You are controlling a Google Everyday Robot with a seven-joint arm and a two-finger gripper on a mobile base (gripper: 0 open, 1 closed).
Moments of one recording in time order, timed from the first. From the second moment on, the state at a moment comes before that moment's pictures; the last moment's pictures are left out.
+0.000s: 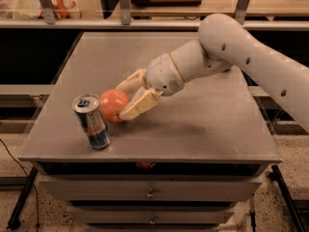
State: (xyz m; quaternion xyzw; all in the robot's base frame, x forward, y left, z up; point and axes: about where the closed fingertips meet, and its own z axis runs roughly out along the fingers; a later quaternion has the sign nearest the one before) arm 0.518 0.058 0.871 -0.67 0.54 0.39 0.34
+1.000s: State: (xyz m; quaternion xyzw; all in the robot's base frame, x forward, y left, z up) arm 0.520 0.055 0.867 -0.67 0.54 0.39 0.33
